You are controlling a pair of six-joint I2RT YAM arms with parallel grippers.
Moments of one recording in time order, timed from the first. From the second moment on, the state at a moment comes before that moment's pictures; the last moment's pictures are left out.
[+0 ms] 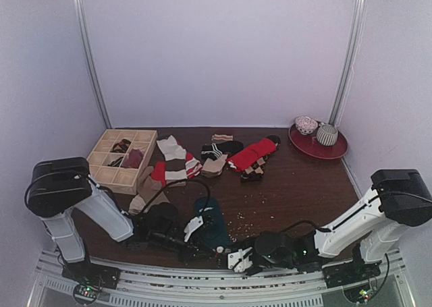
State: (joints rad) left arm -1.11 1.79 0.45 0.76 0.48 -0.26; right arm 1.42 1.64 0.48 0.56 0.27 -0.52
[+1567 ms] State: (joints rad) left arm -1.24 1.53 0.32 0.64 0.23 0.04; right arm 1.12 1.94 1.06 -0.22 -0.65 0.31
